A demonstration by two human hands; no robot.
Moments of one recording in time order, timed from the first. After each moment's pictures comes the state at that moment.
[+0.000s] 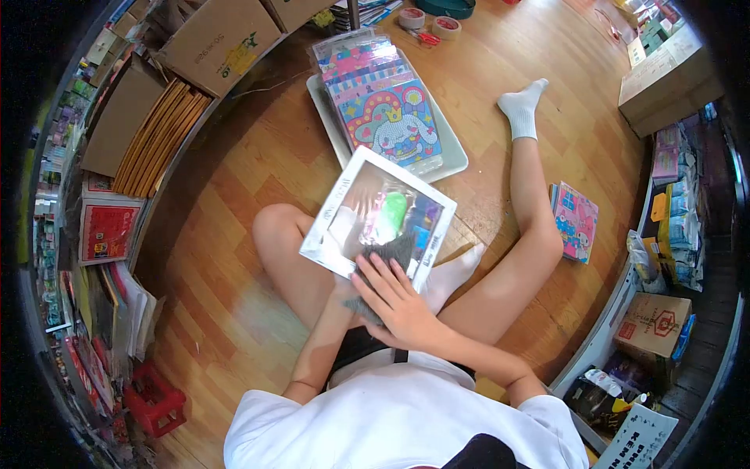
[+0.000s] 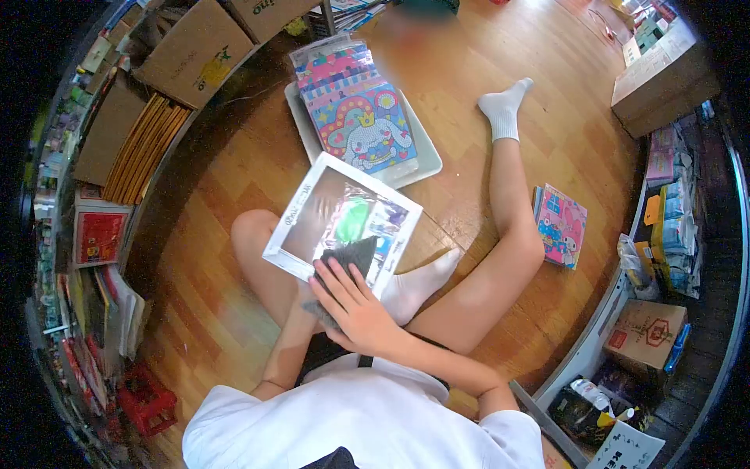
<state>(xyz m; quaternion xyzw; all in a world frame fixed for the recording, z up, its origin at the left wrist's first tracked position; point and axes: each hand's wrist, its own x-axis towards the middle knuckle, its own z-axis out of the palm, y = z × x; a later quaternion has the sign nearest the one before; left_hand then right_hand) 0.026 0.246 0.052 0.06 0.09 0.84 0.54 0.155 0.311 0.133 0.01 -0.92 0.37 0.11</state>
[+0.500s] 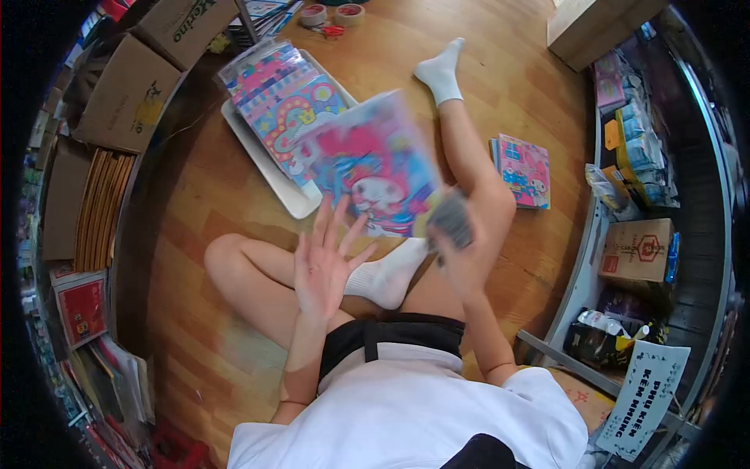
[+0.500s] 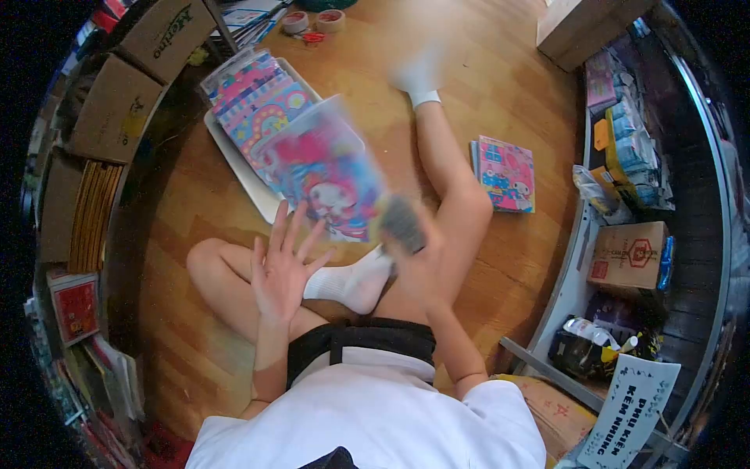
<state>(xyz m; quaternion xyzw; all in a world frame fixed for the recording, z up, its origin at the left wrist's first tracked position) 0.059 0.287 0.141 0.08 0.26 0.78 0.56 0.224 0.406 0.148 -0.45 -0.63 0.53 0.34</state>
